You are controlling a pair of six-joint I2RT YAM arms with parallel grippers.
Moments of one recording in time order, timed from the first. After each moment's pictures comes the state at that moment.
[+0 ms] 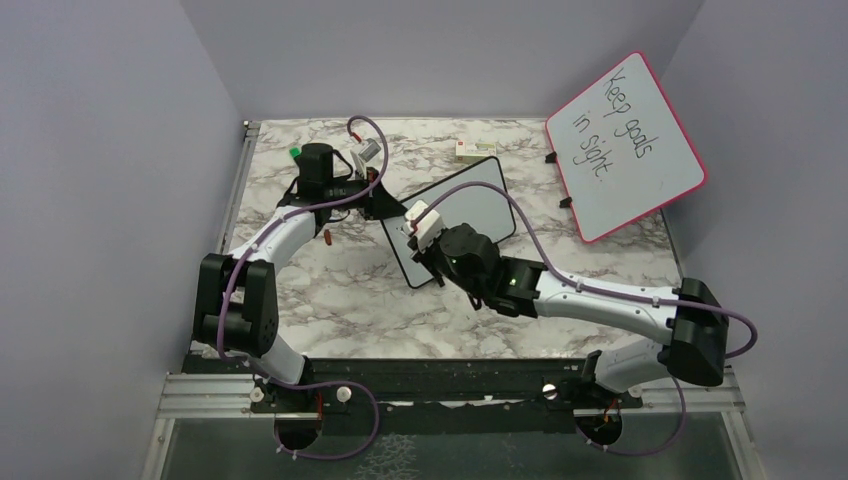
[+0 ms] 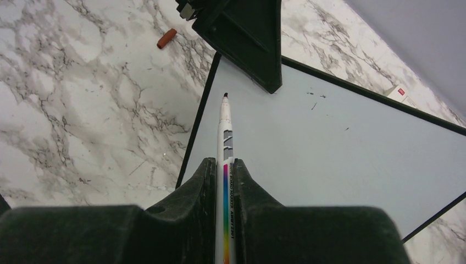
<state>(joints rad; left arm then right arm) -0.18 1.57 1.04 0.02 1.07 -0.18 1.13 1.38 1.02 0.03 0.38 -0.15</state>
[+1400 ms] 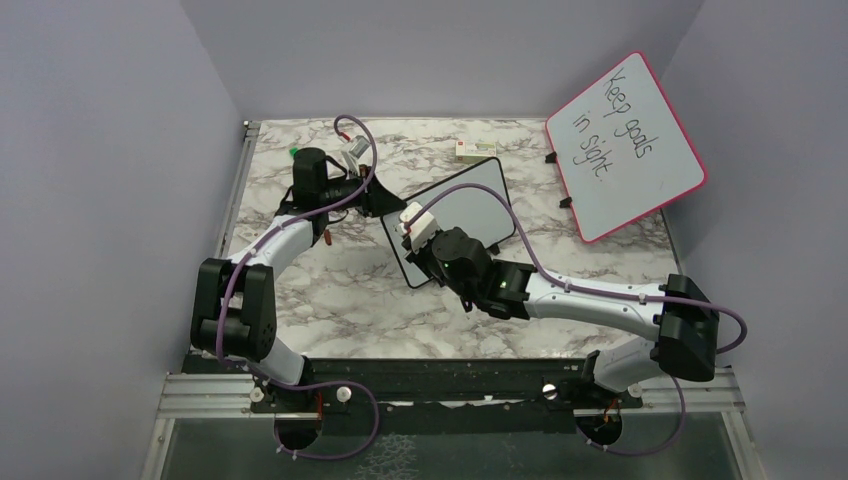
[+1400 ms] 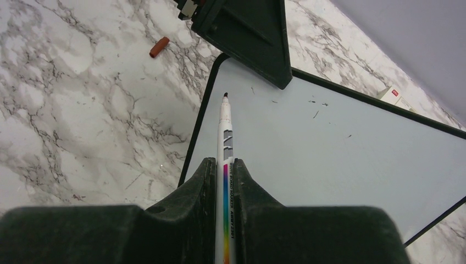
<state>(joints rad) -0.16 1.54 0.95 0.26 1.02 -0.41 1.16 1.45 1.03 0.10 0.45 -0.15</state>
